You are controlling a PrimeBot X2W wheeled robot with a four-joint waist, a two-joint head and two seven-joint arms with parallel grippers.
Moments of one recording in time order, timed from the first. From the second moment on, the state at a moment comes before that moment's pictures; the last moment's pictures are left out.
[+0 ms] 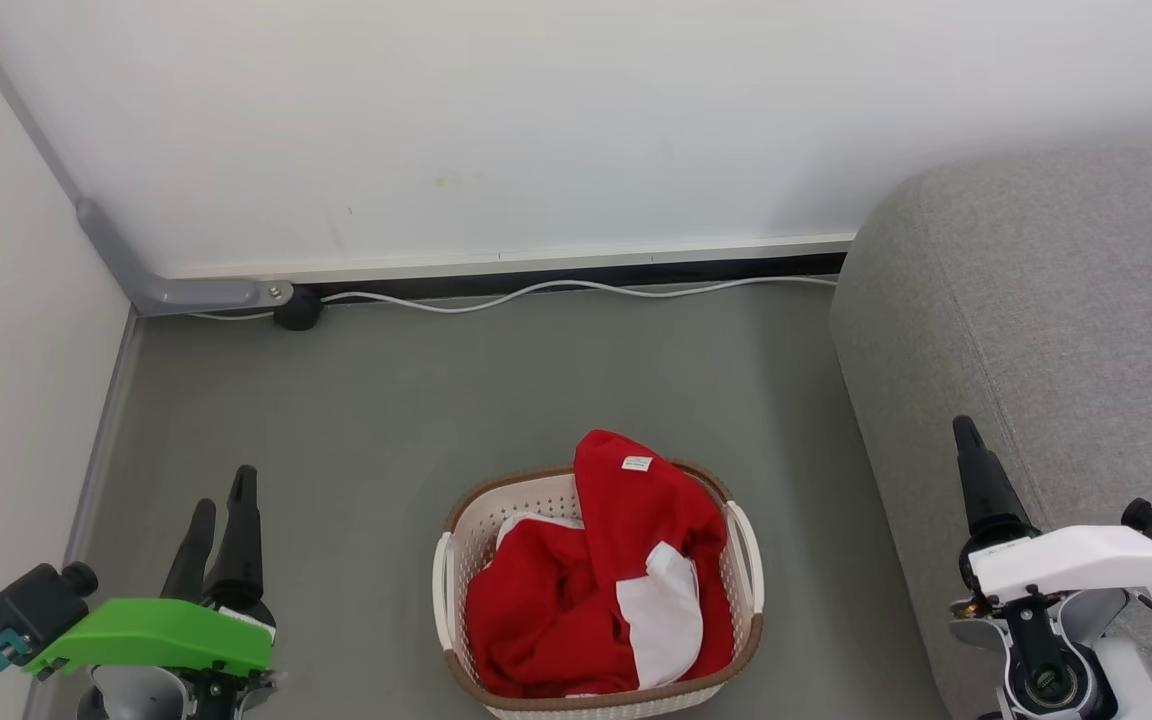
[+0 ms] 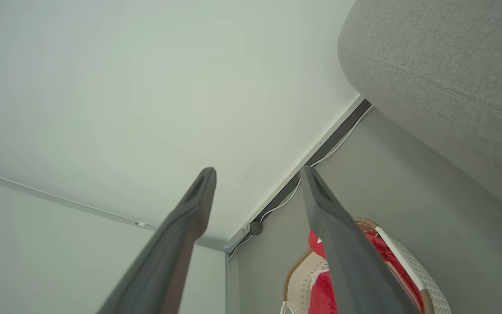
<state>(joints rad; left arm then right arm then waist) 0.00 0.06 -0.04 0.16 -0.99 -0.09 -0.06 0.01 -0.04 0.03 0.21 1.02 0.04 -0.05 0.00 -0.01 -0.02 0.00</state>
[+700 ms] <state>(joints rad) 0.05 0.06 -0.09 0.13 -0.67 -0.03 -0.13 0.04 -0.04 0.10 0.18 0.73 -0.01 -0.13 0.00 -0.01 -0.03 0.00</state>
